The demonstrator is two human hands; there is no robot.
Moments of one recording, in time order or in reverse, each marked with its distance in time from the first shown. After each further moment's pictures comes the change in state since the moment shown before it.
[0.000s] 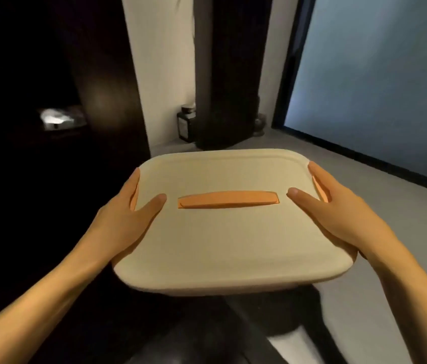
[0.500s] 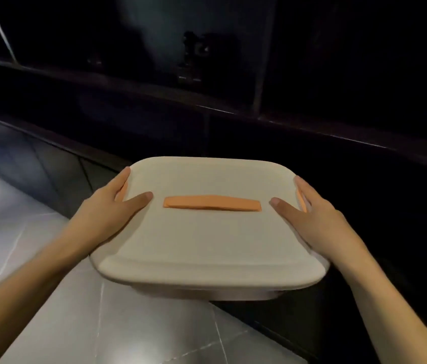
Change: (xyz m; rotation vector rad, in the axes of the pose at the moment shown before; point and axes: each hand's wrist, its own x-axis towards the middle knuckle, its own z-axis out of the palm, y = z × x) left_hand -0.407 -0.164 -0.314 0.243 0.765 -0.952; right_hand -0.251 -0.350 0.244 0.255 -0.800 -0.850
